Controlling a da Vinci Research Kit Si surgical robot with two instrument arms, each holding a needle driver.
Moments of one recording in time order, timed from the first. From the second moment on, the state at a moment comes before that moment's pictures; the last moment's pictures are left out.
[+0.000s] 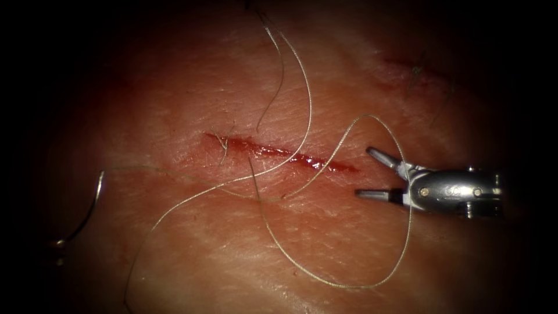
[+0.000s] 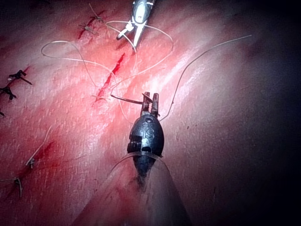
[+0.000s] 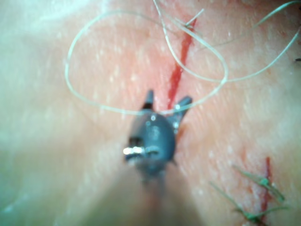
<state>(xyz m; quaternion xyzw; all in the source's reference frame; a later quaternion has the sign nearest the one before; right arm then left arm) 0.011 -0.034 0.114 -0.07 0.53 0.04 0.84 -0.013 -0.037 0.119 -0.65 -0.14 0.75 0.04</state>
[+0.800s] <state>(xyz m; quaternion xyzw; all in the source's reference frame) 0.022 -0.033 0.115 -0.07 0.56 0.01 0.82 -0.017 -0.039 0.123 -0.64 -0.19 0.74 0.04</state>
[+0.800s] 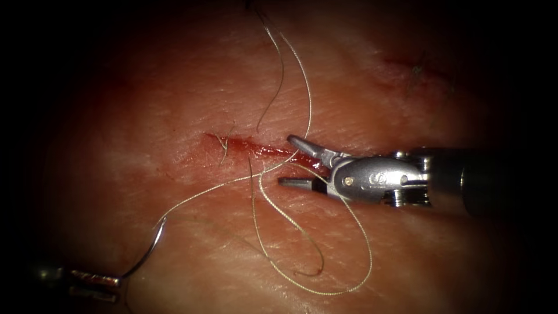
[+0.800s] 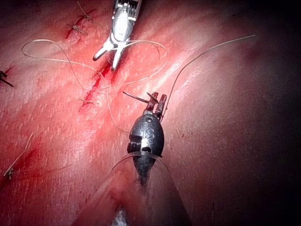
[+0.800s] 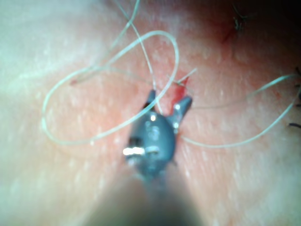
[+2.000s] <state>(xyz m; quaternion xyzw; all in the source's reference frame) 0.026 -0.034 0.121 -0.07 0.54 -0.03 0.84 -0.016 -0.038 0.124 -0.64 -0.18 0.75 0.04</state>
